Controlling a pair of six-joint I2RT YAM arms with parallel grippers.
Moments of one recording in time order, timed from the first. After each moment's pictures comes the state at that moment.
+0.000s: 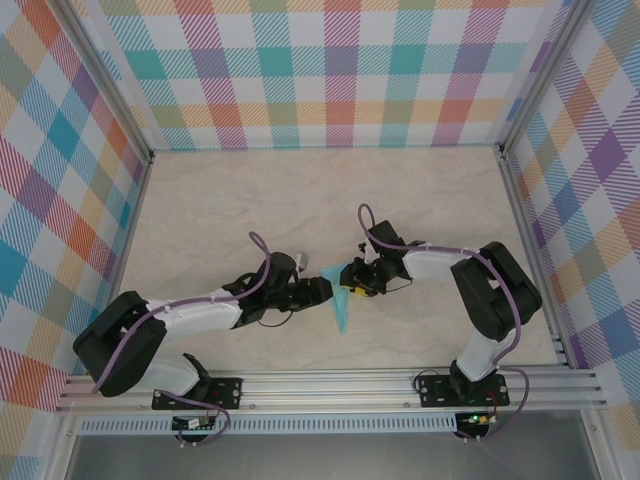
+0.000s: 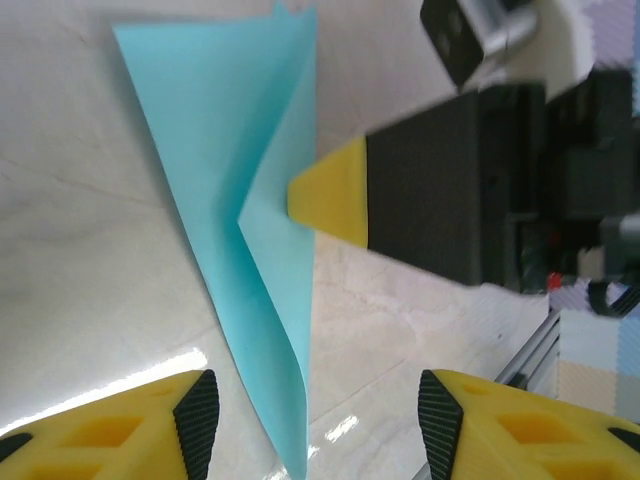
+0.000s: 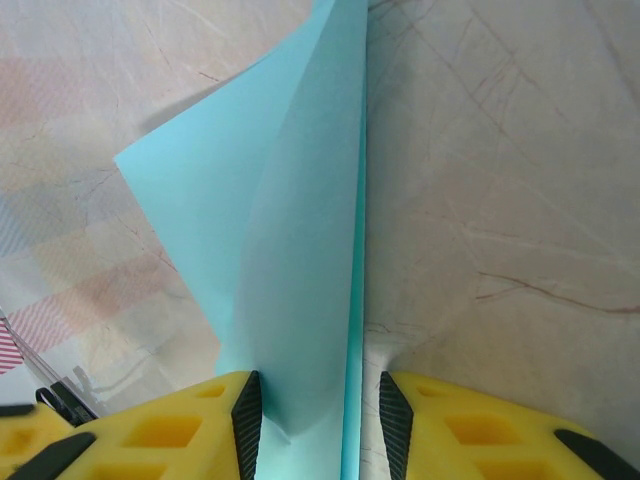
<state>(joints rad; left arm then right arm) -0.75 1.38 0.55 0.14 0.30 -1.00 0.56 1.73 0.85 -0.25 -0.53 0.79</state>
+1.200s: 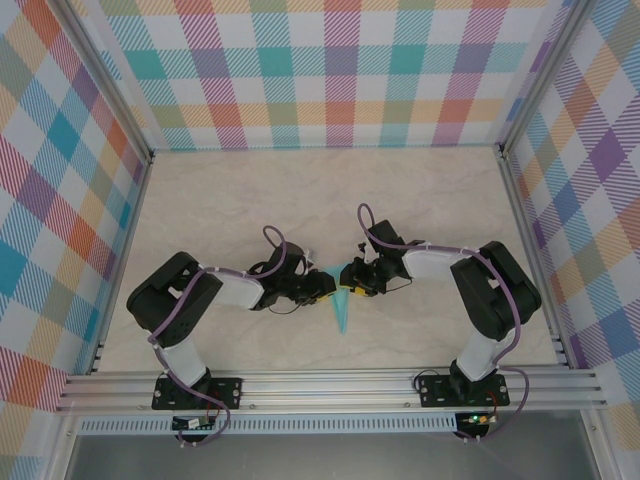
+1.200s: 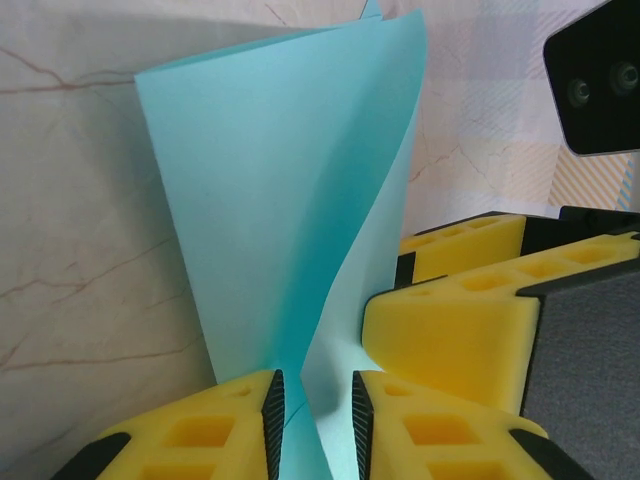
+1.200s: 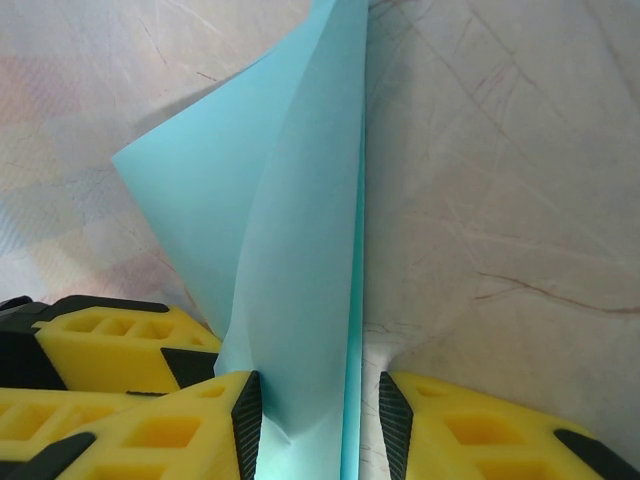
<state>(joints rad) -0.68 1.75 0.65 0.37 0.51 -1.08 0.56 1.73 0.86 -0.27 -0.53 0.79</state>
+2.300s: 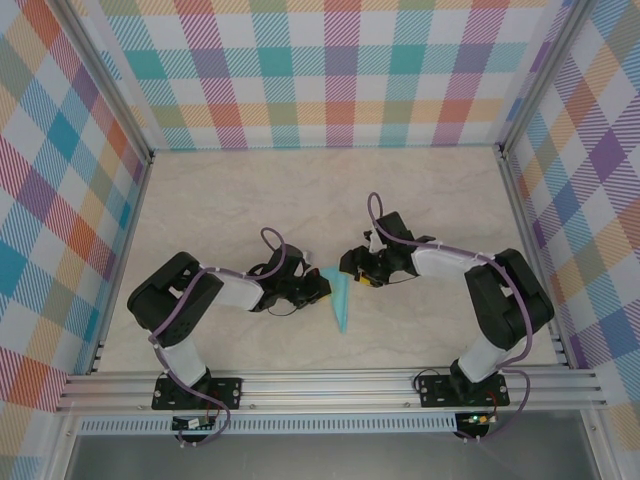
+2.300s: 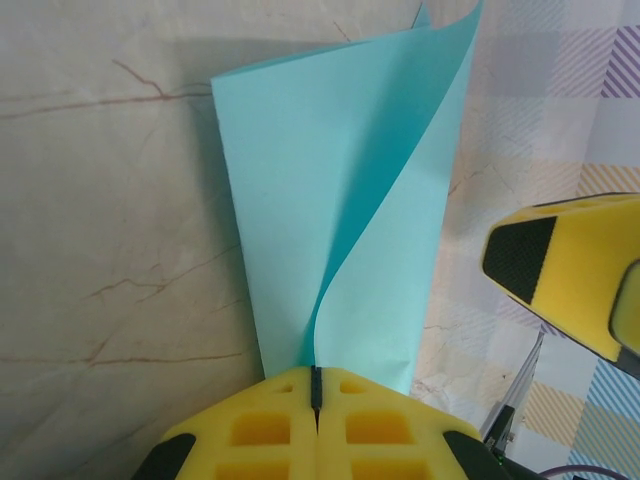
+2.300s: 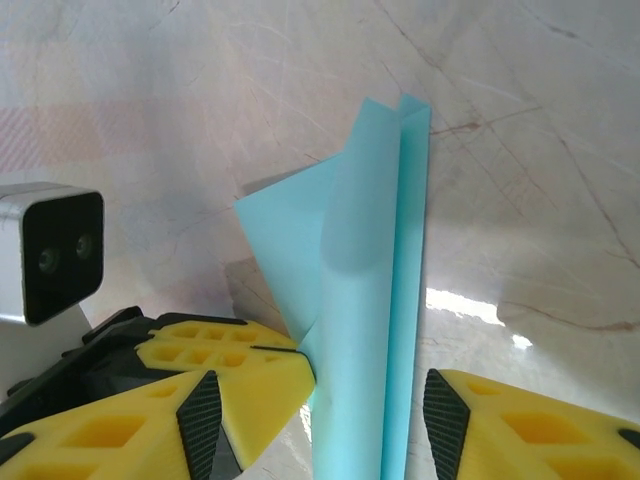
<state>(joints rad) -0.68 1.75 0.64 0.36 0.46 -1.08 0.52 1.66 0.87 -0.24 -0.53 0.80</state>
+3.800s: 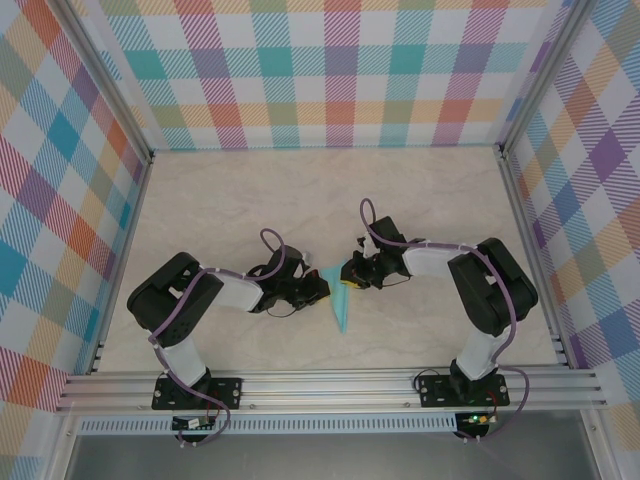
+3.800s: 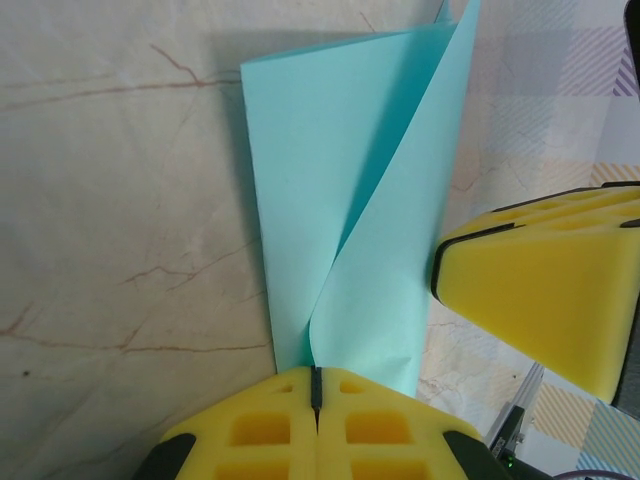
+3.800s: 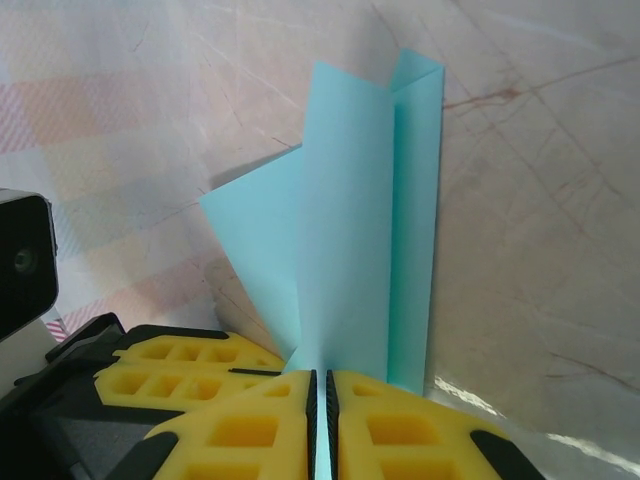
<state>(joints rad) -0.68 1.75 0.63 0.36 0.45 -1.07 0.54 1.76 0.87 -0.18 -0.59 0.82</state>
